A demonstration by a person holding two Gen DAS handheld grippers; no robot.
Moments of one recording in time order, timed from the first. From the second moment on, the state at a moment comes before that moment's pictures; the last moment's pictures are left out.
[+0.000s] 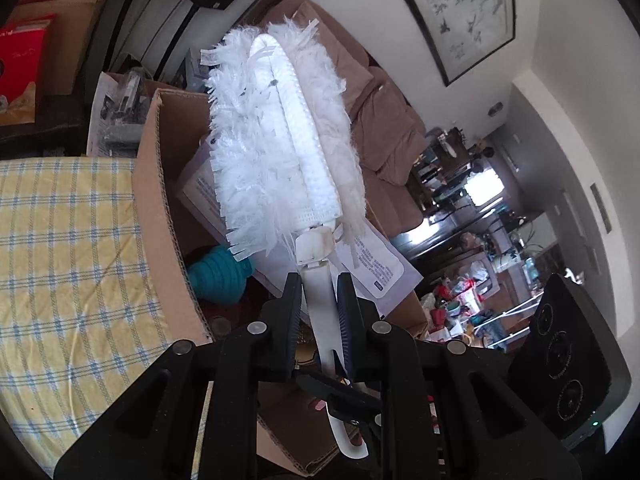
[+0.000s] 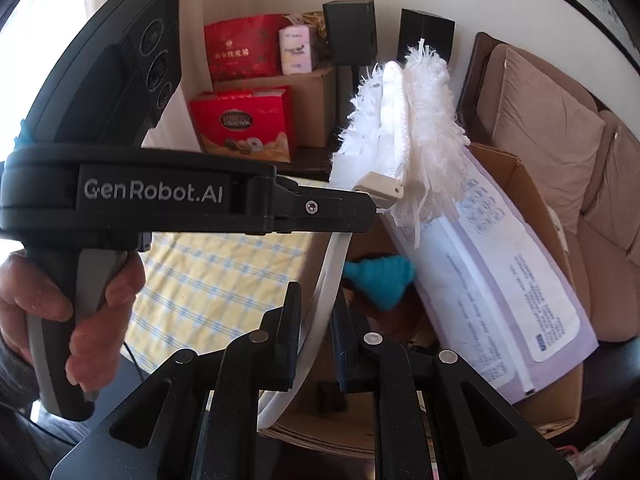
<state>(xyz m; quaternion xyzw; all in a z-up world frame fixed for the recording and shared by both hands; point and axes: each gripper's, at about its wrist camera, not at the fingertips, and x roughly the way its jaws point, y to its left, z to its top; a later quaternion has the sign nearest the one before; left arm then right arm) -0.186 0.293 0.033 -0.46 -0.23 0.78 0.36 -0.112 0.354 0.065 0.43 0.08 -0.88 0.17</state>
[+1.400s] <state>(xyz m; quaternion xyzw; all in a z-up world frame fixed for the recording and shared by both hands) -0.160 0.216 0.037 -0.44 -0.08 0.85 0.27 -0.135 0.400 0.047 0.43 0.05 -0.90 0.09</state>
